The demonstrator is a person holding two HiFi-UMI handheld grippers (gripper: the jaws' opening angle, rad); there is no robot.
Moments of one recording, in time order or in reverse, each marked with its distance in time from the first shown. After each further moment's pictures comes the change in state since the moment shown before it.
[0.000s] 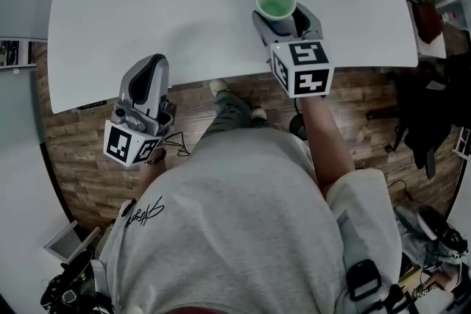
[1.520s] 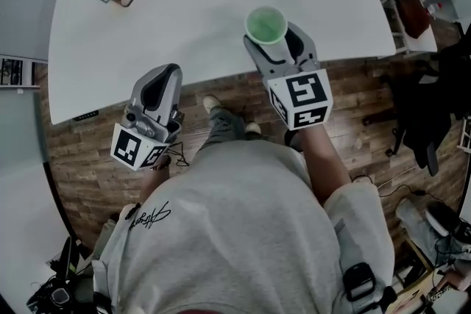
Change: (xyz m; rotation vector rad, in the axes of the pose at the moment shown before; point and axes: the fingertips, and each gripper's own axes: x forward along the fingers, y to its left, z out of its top) left arm 0.042 -0.086 0.001 0.029 -0.014 -0.138; right arm -0.096 -0.014 0.017 -0.061 -0.203 0.034
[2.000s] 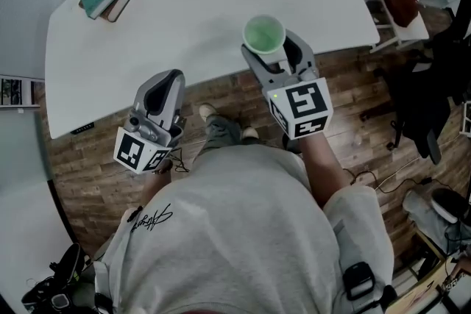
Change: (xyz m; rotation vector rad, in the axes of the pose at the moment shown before) left arm 0.026 -0.038 -0.004 0.000 0.002 -0.079; right arm -0.049 -0.020 0.002 0.006 -0.042 -0.042
